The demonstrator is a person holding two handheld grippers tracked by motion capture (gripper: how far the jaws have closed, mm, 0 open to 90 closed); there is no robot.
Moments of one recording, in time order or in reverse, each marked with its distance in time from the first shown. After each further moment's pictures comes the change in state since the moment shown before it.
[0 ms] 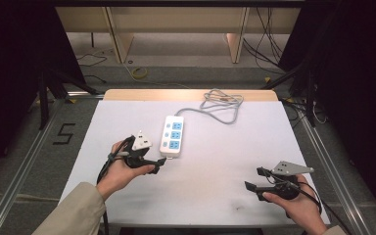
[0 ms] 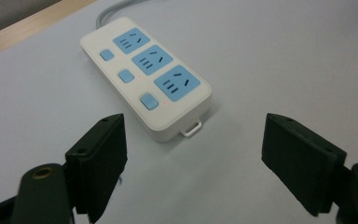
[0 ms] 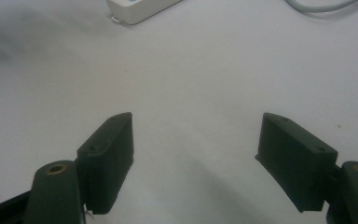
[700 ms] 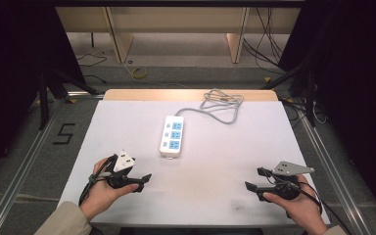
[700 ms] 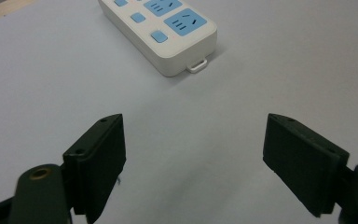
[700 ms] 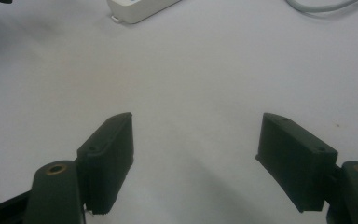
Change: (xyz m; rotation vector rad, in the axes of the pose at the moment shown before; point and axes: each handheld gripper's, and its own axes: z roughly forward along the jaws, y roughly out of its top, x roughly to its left) left arm -0.003 -0.049 -0.030 0.014 0.045 -0.029; right arm 0.000 0.000 -0.001 0.002 0.001 -0.002
